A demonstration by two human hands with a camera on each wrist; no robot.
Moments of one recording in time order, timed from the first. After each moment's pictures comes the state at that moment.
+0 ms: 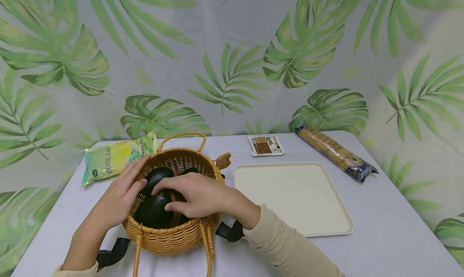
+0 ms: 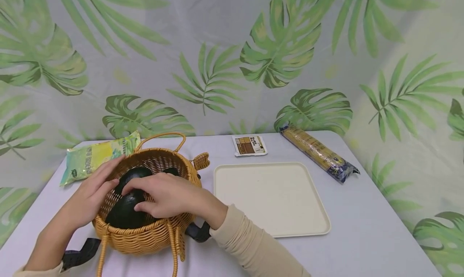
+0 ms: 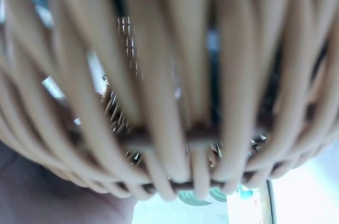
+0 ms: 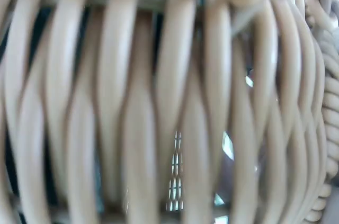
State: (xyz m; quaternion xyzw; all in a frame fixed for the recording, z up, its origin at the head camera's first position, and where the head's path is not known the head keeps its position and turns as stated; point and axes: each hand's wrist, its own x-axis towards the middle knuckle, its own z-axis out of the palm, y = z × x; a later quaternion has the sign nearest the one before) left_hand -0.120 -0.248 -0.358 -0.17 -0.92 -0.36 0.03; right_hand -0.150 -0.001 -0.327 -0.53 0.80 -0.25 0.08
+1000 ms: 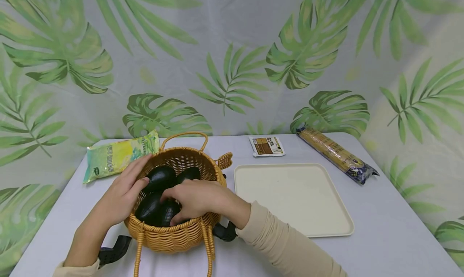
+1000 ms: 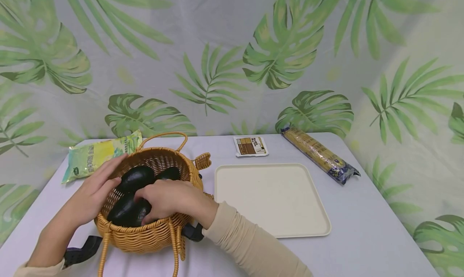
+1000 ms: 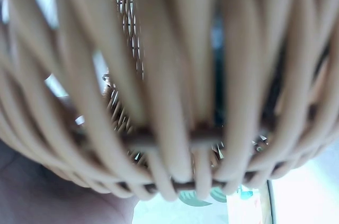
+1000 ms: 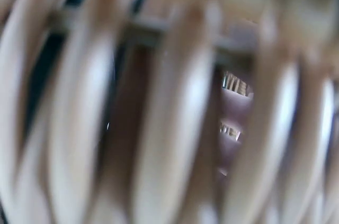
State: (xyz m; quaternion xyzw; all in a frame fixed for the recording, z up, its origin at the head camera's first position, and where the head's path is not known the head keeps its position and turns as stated) left_hand -0.122 -0.249 -0.357 -0.18 -0.92 -0.36 0.04; right_hand -0.147 -0.023 -0.329 -0.44 0.87 -0.12 0.20
